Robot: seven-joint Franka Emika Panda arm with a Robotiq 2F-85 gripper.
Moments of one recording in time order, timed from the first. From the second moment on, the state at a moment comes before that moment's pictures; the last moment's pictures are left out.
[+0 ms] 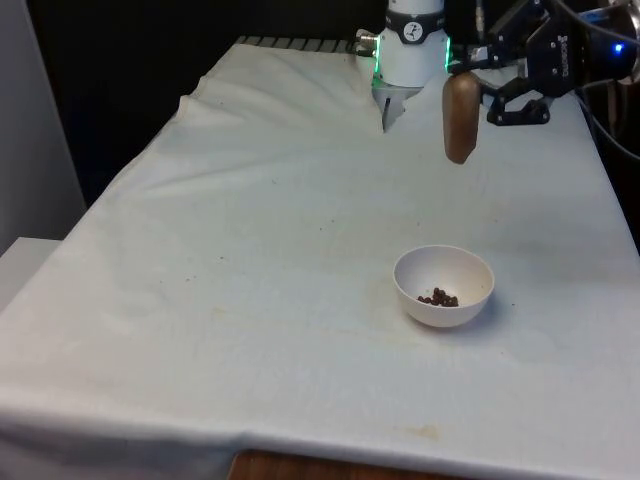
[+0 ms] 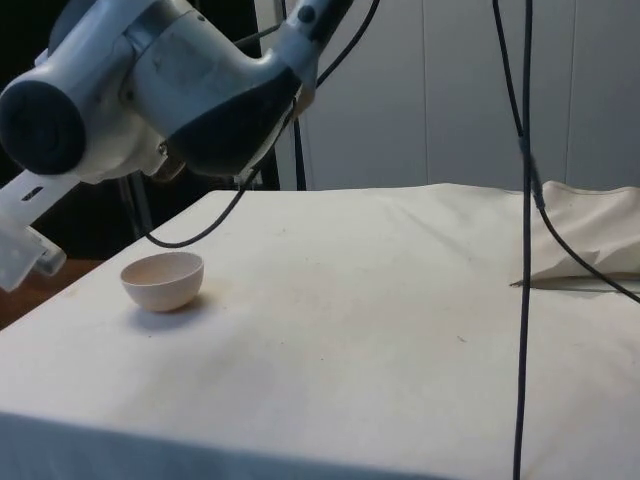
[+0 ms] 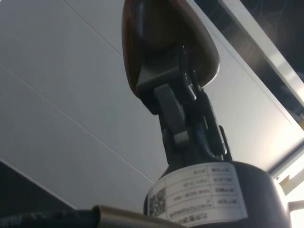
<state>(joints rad) 0.11 0.73 0.53 -1.58 -1.60 1.27 1.03</state>
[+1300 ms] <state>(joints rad) 0.06 0.65 0.54 -1.56 -1.42 1.30 1.09</state>
